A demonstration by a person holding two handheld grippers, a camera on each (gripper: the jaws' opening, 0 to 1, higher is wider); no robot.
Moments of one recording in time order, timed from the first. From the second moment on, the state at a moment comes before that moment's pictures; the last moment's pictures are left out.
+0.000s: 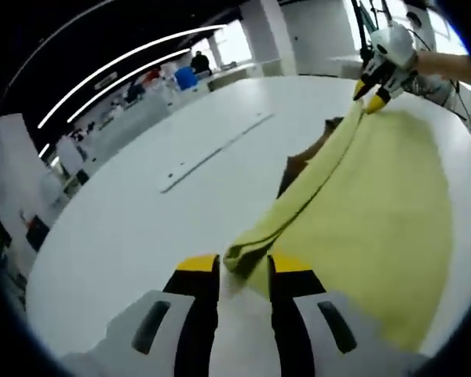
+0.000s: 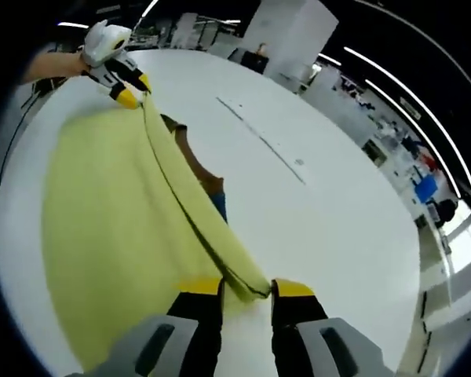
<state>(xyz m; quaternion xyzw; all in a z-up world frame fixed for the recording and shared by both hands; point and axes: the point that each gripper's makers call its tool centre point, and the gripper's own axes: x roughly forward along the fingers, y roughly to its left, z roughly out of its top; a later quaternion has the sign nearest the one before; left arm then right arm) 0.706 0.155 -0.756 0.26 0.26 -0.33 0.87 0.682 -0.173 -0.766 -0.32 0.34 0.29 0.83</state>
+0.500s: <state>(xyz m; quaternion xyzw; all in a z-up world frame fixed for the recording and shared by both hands) 0.729 0.172 -0.749 0.10 0.29 -0.19 0.93 0.698 -0.178 -0.754 -0.13 0.35 0.19 0.91</state>
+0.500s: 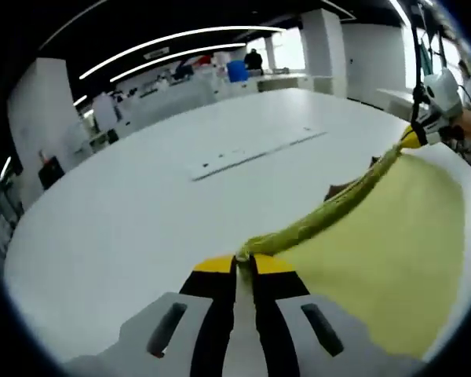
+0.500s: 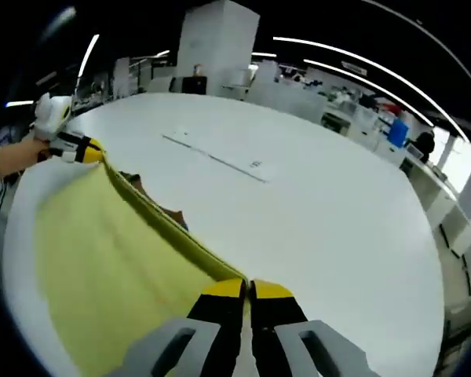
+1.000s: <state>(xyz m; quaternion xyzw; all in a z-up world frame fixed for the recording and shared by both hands) 0.713 0.172 -0.726 0.05 0.26 -0.22 0.94 0.673 -0.164 -0.735 -0.02 0.37 0.20 0.90</state>
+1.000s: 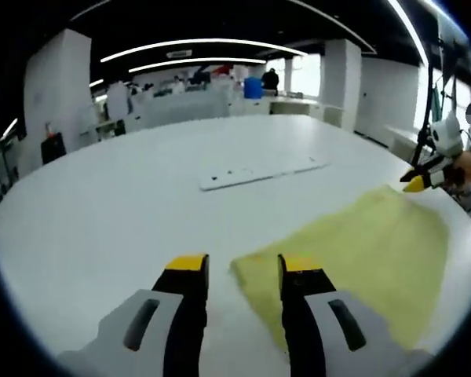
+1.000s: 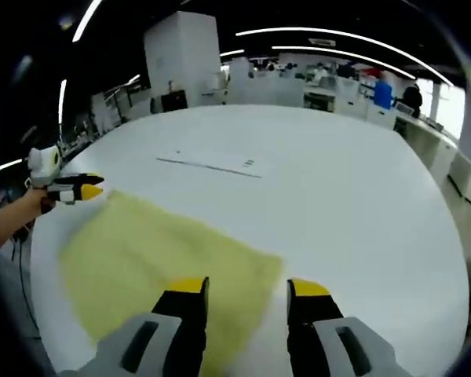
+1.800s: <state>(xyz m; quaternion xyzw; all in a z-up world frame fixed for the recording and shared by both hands) 0.630 0.171 -0.711 0.02 0.27 -0.30 0.92 0.582 -0.154 -0.728 0.01 0.43 0.27 0.86</state>
